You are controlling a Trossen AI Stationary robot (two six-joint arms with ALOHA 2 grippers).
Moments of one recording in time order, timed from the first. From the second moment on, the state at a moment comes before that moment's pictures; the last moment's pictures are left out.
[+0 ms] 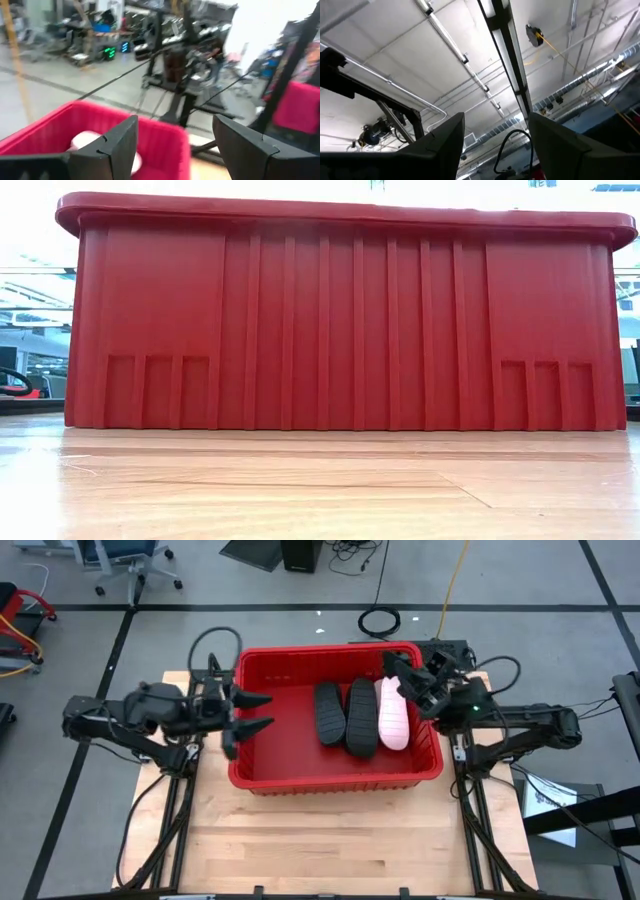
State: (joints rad) left arm -0.19 1.01 1.26 -0.24 -0.35 -0.23; right arm -0.12 1.23 0.96 1.16 0.03 0.66
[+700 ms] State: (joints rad) left arm -0.26 0.95 1.43 -0.39 -0.31 -0.19; right arm -0.06 1.12 0.96 0.92 0.05 0.56
